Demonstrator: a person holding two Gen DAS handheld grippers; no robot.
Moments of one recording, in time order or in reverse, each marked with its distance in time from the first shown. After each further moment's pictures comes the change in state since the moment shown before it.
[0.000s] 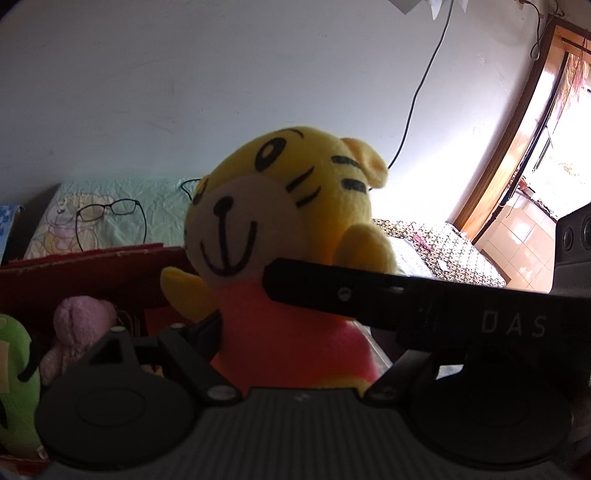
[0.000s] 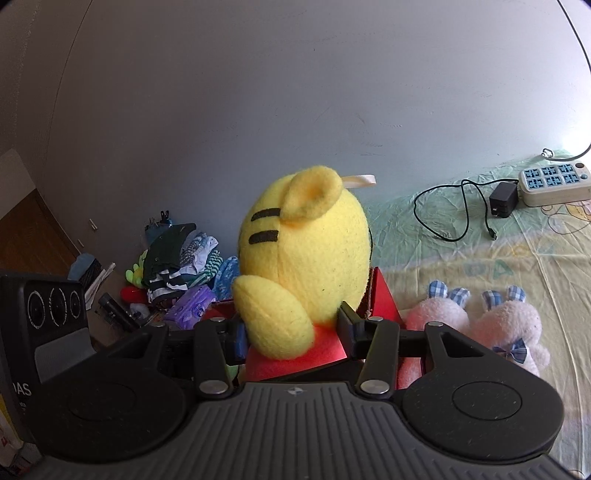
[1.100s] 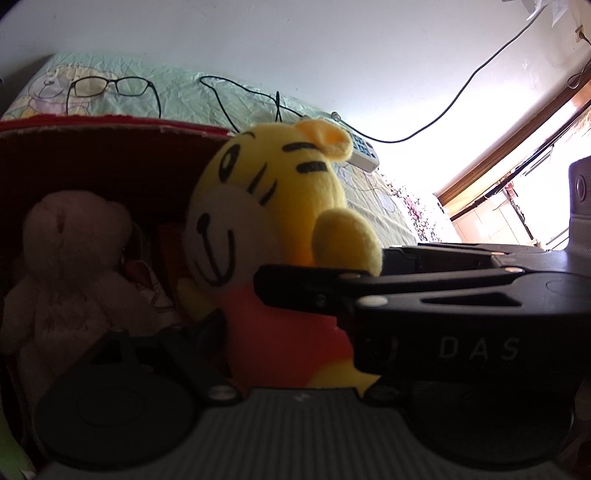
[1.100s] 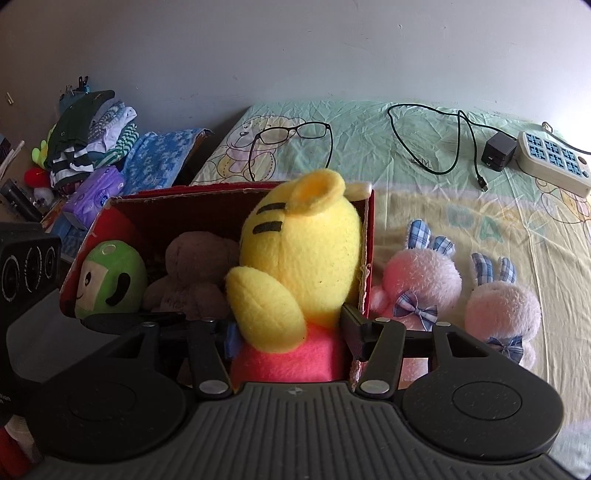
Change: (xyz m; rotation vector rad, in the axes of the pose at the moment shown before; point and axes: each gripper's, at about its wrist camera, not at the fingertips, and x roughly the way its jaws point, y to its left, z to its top) left arm 0.073 0.113 -0.026 -0.228 0.238 -0.186; right arm 0.121 0.025 -0.009 -0.149 0.402 -0.304
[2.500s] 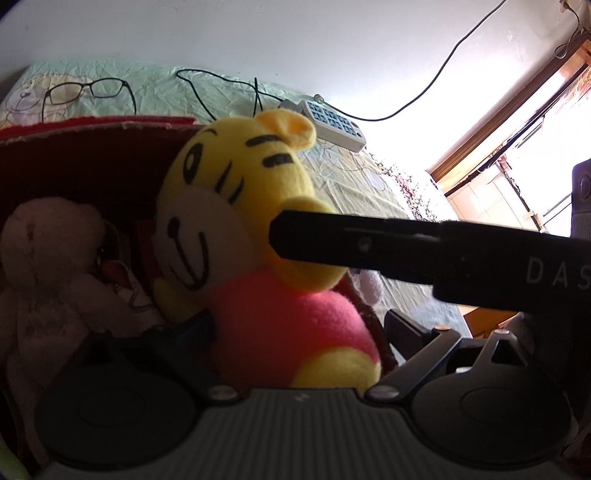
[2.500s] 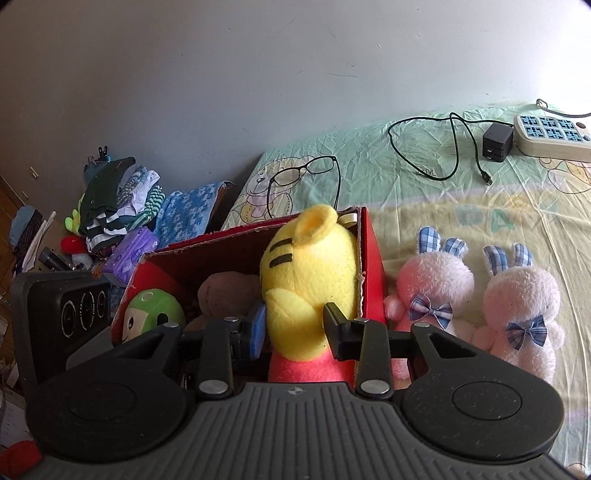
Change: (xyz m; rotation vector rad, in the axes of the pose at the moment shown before) left arm 0.012 -0.011 0.003 0.083 0.046 0.011; right arm -0.025 -0.024 -0.012 0.155 -0.137 0.142
